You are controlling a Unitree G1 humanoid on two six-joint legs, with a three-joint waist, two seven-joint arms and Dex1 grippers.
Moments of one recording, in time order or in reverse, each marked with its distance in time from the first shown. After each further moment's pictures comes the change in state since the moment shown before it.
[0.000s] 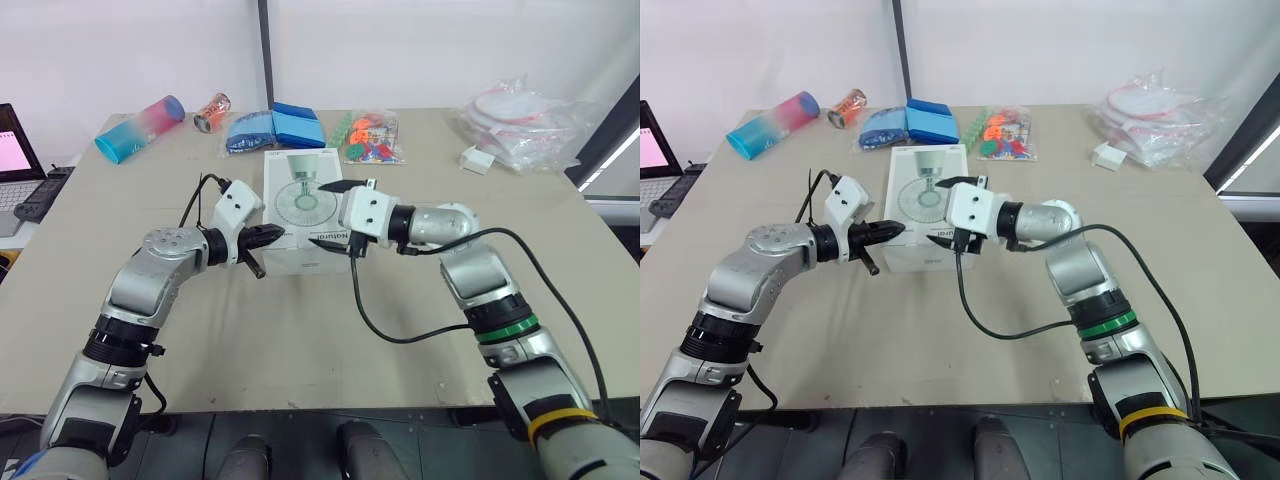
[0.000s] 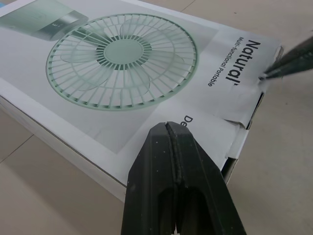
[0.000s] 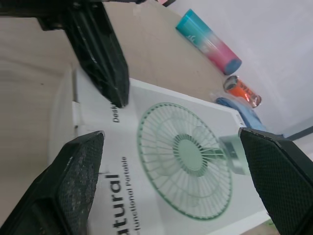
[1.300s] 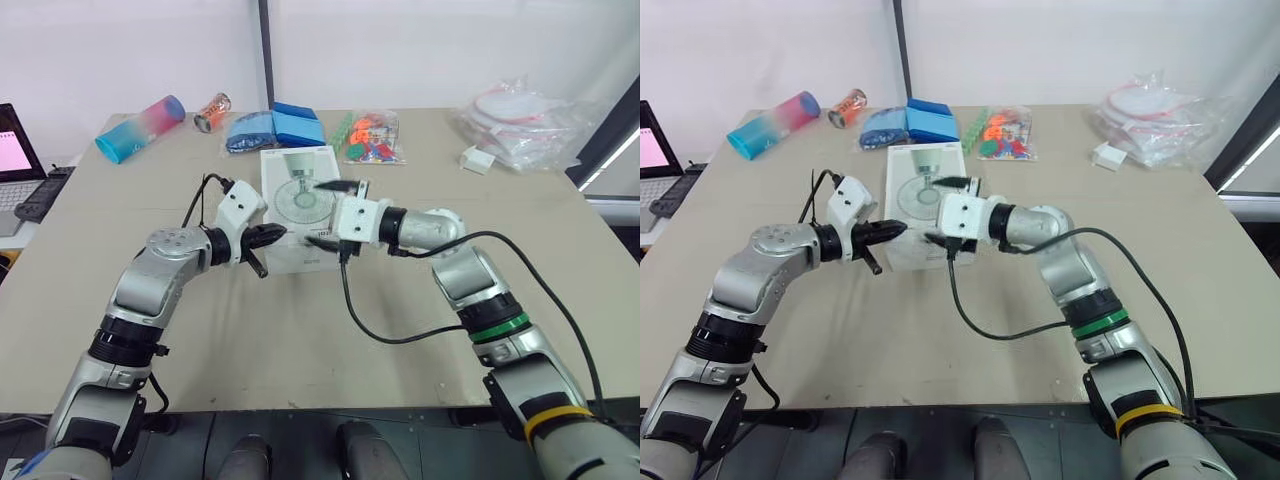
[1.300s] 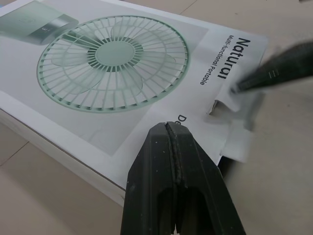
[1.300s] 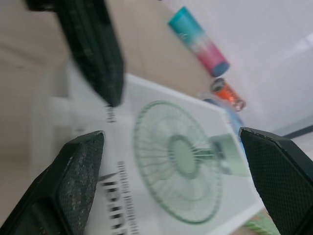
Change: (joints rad) left arm -0.001 -0.024 0.002 0.007 0.024 -0.011 -0.015; right arm -0.071 0.012 0.000 0.075 -0.106 -0.128 -0.138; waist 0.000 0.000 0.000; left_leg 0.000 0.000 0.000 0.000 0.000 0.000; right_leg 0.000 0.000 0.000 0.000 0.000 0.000
